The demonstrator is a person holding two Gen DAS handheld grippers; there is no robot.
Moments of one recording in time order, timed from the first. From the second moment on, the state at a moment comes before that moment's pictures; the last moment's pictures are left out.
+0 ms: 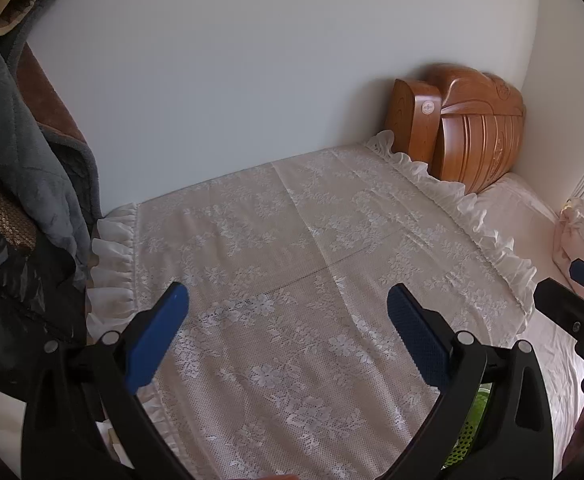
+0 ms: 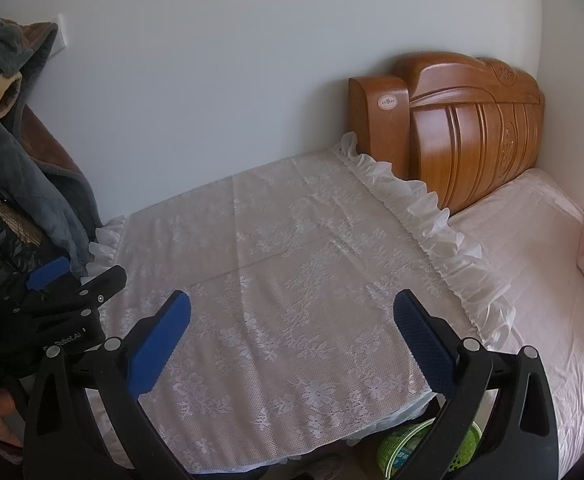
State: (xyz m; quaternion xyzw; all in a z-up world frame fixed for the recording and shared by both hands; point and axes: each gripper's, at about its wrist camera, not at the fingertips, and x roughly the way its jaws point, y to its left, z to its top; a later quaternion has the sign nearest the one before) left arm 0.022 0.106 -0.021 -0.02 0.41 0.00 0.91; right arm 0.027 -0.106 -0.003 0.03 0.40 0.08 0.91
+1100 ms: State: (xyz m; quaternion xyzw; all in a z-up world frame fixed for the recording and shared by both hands) left arm 0.021 0.105 -0.023 -0.02 0.41 0.00 0.91; right arm 0.026 -0.107 -0.006 0.03 0.41 0.08 0.91
